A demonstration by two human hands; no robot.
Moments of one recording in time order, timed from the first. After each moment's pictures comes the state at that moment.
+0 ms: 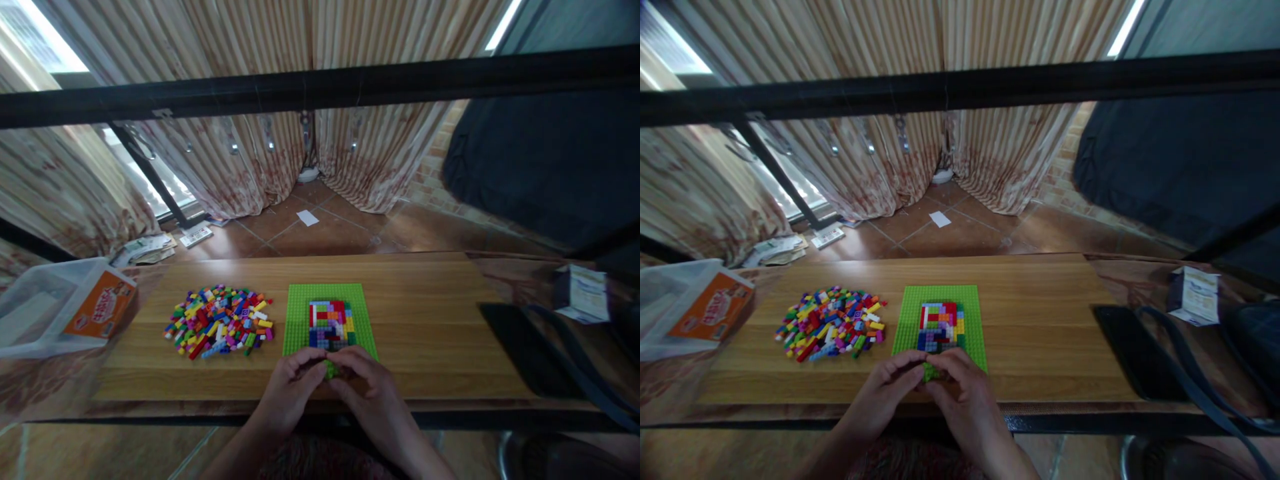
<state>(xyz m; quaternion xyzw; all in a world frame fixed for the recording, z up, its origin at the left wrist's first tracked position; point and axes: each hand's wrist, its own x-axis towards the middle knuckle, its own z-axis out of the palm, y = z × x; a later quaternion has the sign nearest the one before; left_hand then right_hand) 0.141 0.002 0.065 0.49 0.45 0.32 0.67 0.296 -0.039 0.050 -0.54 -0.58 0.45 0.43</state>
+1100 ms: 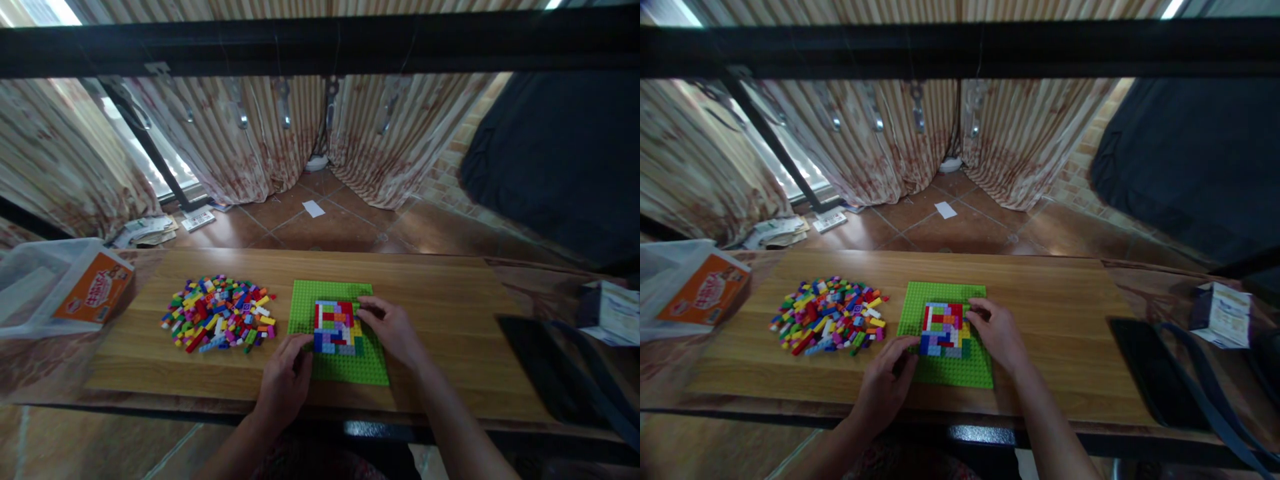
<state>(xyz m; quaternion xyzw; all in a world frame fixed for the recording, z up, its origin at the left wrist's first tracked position) 0.125 0.014 0.008 0.72 0.52 0.35 0.31 0.363 0.063 0.002 -0.64 -0.57 0.35 0.38</state>
